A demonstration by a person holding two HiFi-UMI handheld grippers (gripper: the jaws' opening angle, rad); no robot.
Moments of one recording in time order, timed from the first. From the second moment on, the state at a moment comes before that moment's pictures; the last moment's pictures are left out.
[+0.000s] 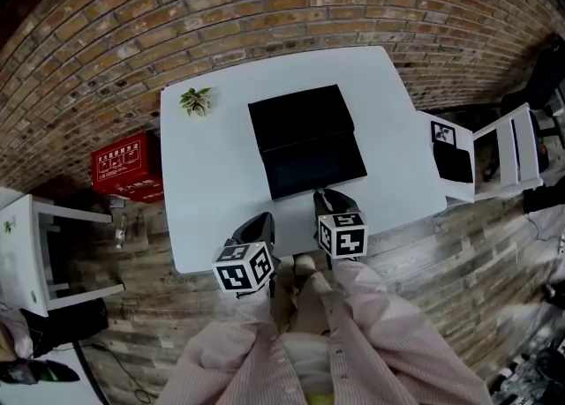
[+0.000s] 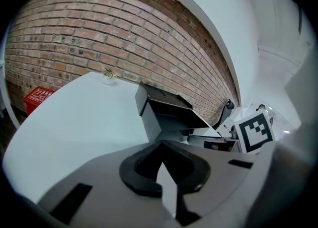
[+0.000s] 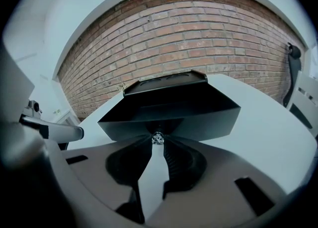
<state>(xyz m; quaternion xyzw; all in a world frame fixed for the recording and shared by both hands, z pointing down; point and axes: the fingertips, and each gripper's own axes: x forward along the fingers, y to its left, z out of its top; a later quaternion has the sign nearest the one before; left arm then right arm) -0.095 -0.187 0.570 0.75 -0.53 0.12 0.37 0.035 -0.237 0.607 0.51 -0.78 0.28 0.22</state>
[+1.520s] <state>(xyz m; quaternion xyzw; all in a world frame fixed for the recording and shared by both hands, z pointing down) -0.103 -0.234 0.572 0.75 -0.53 0.13 0.38 0.029 -0.283 0.604 0.51 -0.78 0.29 0.22</state>
